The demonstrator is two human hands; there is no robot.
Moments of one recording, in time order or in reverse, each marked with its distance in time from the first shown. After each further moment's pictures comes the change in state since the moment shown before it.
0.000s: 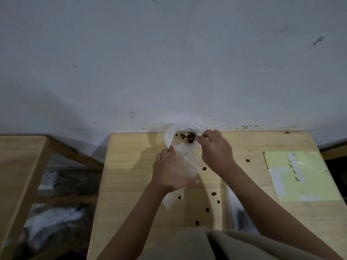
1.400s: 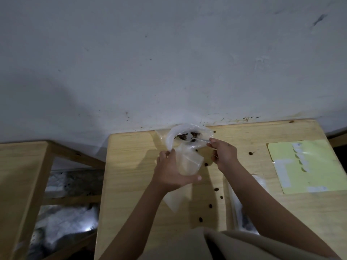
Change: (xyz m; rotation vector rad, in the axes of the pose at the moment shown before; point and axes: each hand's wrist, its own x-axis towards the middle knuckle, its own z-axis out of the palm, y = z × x) left_hand 0.003 -0.005 0.007 -0.181 -0.084 -0.051; right_hand -0.015 0.019 0.031 1.312 -0.013 1.553
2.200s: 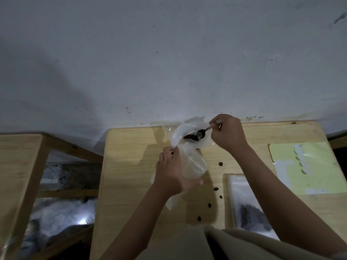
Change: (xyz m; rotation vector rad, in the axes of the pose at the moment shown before) left_hand -0.003 0.003 0.007 0.190 0.084 0.102; right_hand -0.011 -0.057 0.010 -1.006 -0.048 -0.941
